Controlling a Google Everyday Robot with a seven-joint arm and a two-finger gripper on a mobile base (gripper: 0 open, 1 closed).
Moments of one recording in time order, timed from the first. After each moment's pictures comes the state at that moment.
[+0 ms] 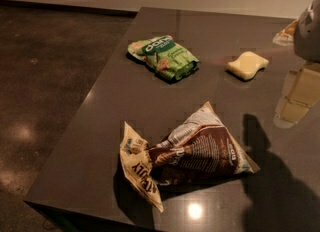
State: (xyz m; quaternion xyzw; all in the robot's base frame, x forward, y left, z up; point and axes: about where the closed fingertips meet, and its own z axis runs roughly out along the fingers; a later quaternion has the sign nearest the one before) arm 0.438 -0.217 0.977 -0.60 0.78 -0.03 0.16
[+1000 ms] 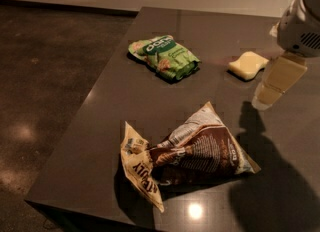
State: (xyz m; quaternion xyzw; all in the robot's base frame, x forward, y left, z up) arm 0.482 -0.218 0.970 -0.54 0.82 -0.06 0.18
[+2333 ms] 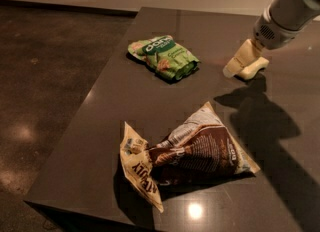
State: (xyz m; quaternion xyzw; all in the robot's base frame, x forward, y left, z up) arm 0.616 -0.247 0.907 -0.32 0.93 -0.01 0.21
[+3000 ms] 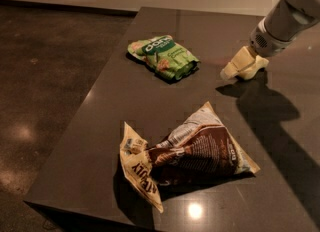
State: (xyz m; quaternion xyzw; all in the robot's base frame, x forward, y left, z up) arm 0.646 -0.258 0.867 -0.28 0.94 0.01 0.20
